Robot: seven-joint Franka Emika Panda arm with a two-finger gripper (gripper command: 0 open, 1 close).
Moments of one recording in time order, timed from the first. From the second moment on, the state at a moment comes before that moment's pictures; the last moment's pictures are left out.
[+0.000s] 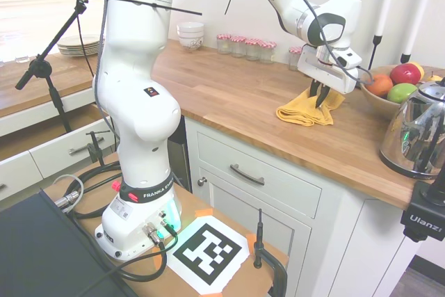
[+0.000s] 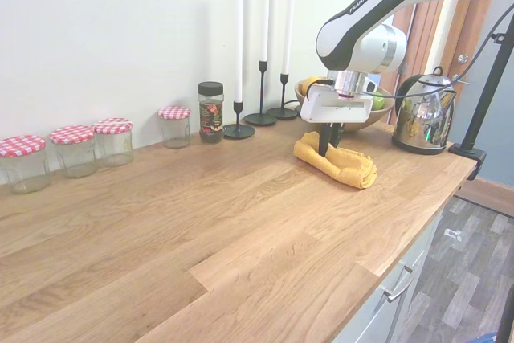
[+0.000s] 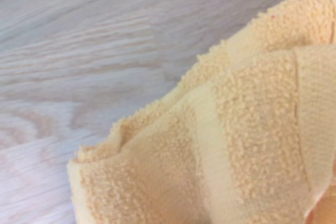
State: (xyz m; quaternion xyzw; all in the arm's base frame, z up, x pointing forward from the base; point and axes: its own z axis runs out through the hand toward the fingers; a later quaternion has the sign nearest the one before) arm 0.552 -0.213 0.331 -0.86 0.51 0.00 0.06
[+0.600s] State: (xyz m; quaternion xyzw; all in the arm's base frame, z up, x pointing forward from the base) arm 0.560 -0.114 0.329 -0.88 0.47 -0.03 0.03
